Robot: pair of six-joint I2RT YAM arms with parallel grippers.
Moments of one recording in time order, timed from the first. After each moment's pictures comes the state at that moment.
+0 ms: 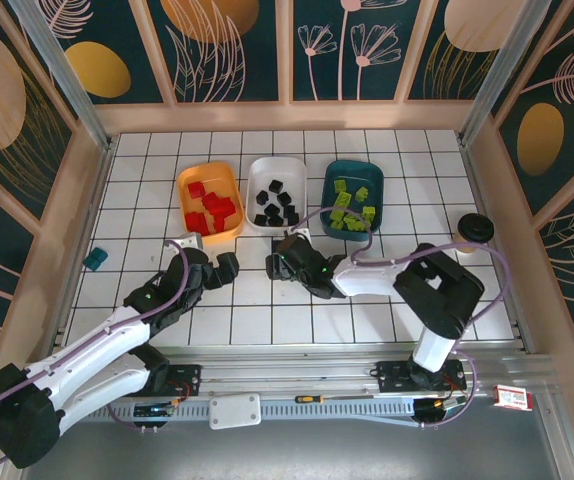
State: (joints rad) left arm -0.64 0.88 0.44 -0.28 -0.27 -0.77; right arm 0.95 1.74 0.85 0.07 0.26 0.66
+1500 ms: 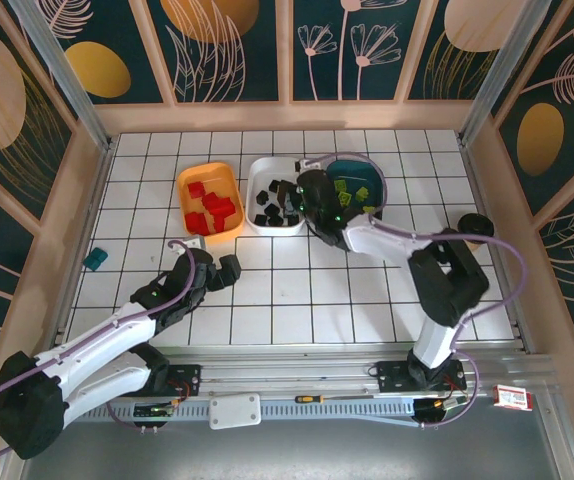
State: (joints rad) left arm -0.64 0.94 0.43 -0.24 -0.26 -0.79; right arm 0.69 1.79 1.18 0.14 0.12 0.51
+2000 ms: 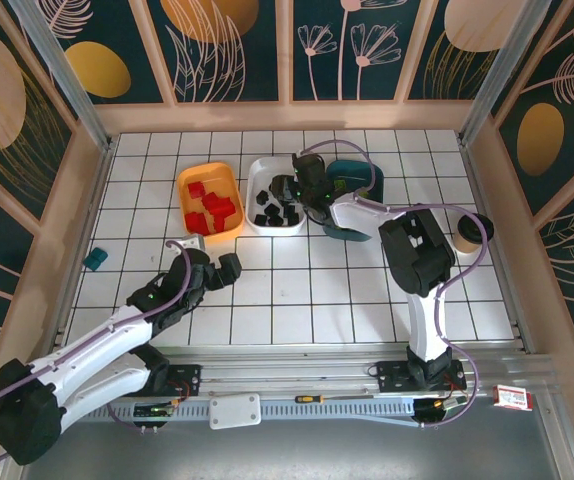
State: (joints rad) left arm -0.64 0.90 0.43 -0.24 -0.24 -0.79; right arm 0.61 2.03 1.40 0.05 0.04 0.49
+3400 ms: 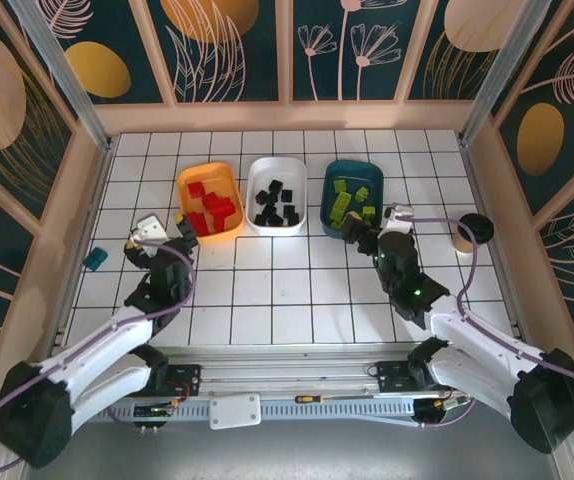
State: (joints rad) left arm -0.47 0.96 0.36 0.30 -0.93 -0.38; right arm 0.62 0.90 0.44 0.19 0.48 0.47
